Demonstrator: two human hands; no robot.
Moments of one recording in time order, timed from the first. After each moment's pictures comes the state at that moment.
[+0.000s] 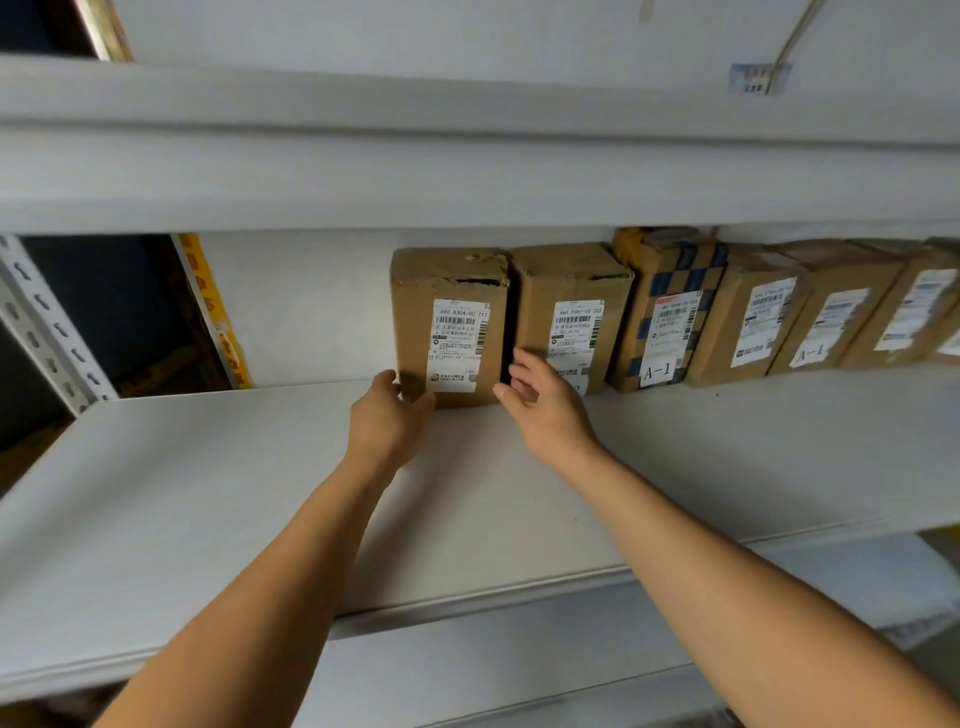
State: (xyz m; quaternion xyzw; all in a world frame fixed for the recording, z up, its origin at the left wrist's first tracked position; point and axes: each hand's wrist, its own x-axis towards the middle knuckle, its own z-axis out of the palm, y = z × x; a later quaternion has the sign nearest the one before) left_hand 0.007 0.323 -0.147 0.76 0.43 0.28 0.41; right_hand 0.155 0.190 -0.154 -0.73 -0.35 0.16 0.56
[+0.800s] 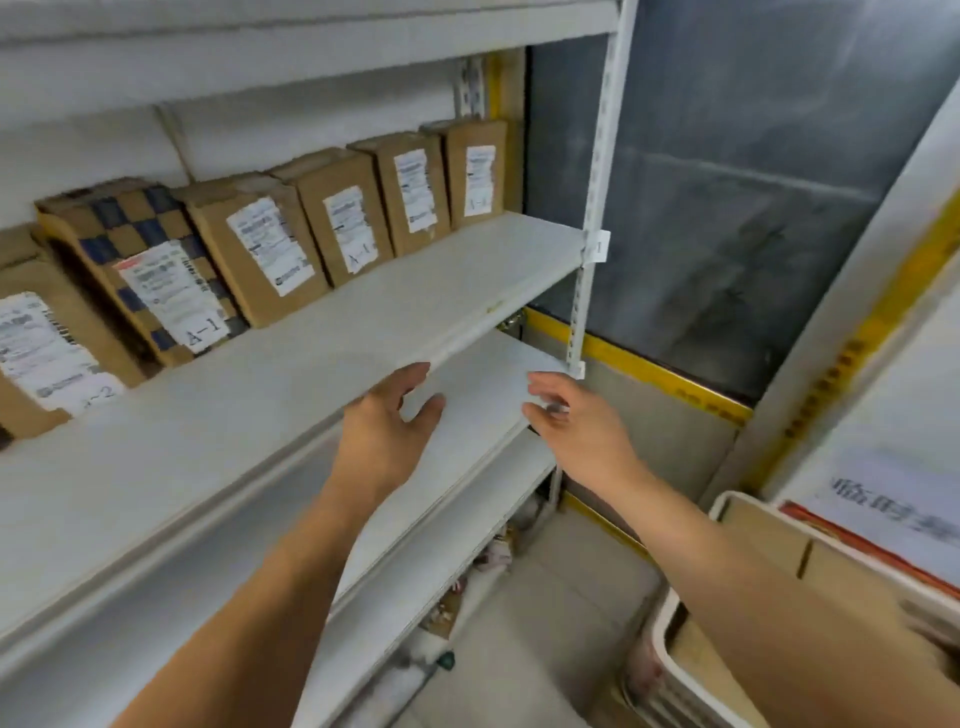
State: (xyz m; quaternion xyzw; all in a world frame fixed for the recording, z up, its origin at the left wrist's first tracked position) left_hand 0.182 -0.122 -0.167 0.90 0.07 0.14 0.42; right_hand 0.232 -0.355 -0.203 -0.86 -0.11 -0.02 0.51
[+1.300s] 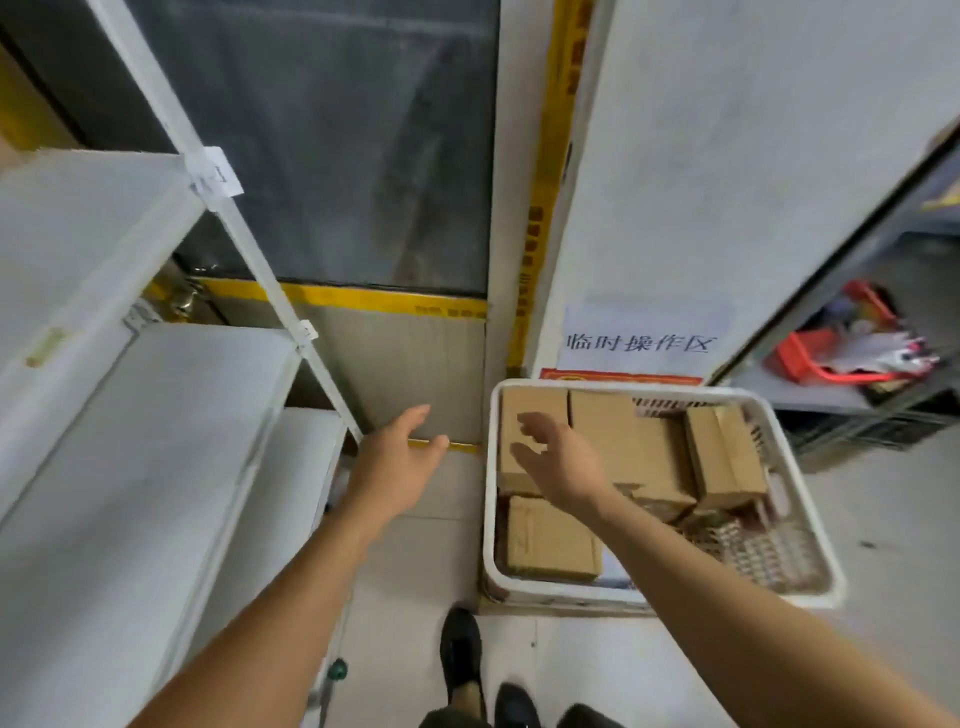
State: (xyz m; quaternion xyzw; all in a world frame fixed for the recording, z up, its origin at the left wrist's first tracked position) left_hand 0.303 -0.394 -0.327 0.90 -0.17 -0.20 0.35; right_hand 0.192 -0.597 -0.345 -0.86 0.27 0.04 0.42
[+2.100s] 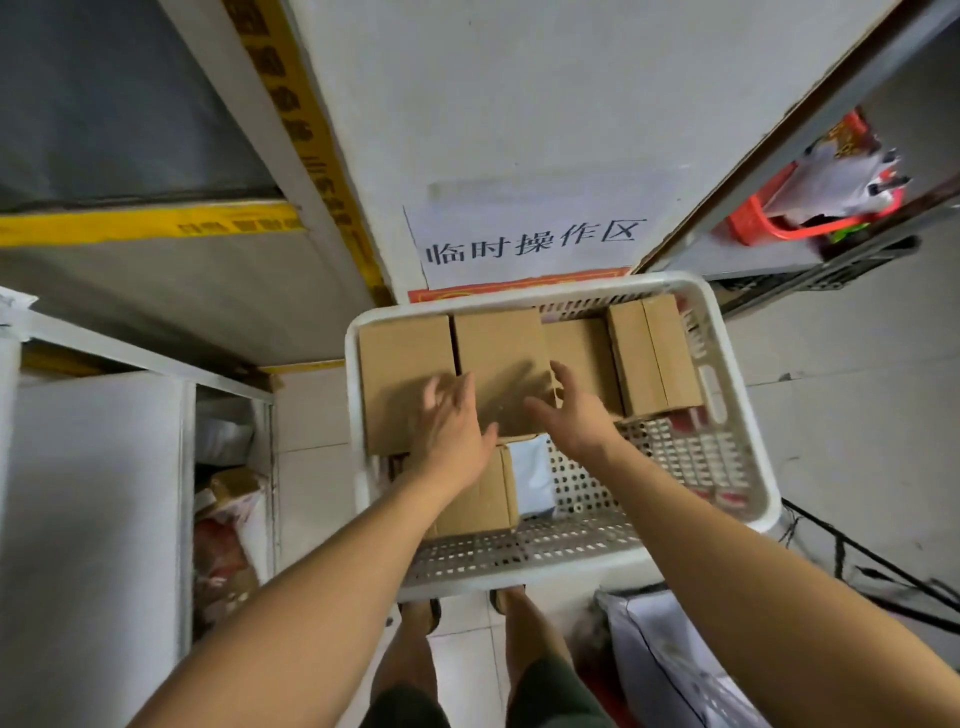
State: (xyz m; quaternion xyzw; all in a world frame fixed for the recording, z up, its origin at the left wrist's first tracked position) left_hand 0.264 -0.663 -0.535 0.87 -0.34 -0.32 0.13; right_hand 0.154 -0.806 -0.506 -0.75 0.47 0.13 0.45
